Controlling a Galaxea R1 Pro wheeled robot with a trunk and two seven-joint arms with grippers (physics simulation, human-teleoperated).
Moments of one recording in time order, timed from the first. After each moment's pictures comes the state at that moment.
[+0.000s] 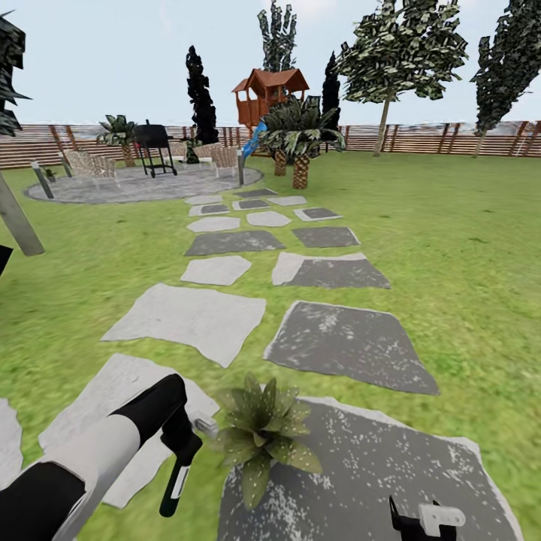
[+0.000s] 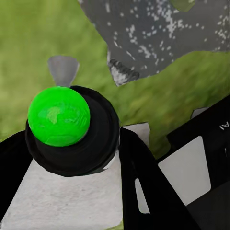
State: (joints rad) left arm -0.88 0.07 -0.46 -0.39 -0.55 0.98 -1.02; right arm -0.35 -0.13 -0.08 -0.12 0.03 -0.69 -0.07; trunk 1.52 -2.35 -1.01
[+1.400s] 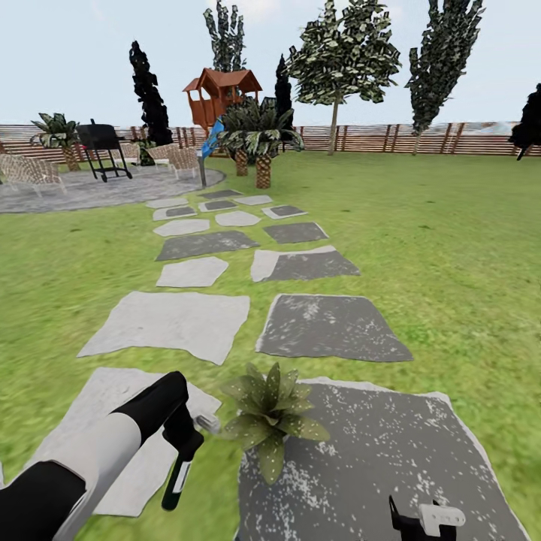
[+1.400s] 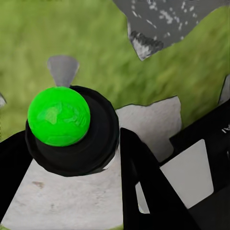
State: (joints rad) left arm -0.89 0.06 -0.46 -0.41 -0.55 0.98 -1.02; right arm -0.35 -0.13 -0.08 -0.12 0.03 -0.69 -0.07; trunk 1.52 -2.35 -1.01
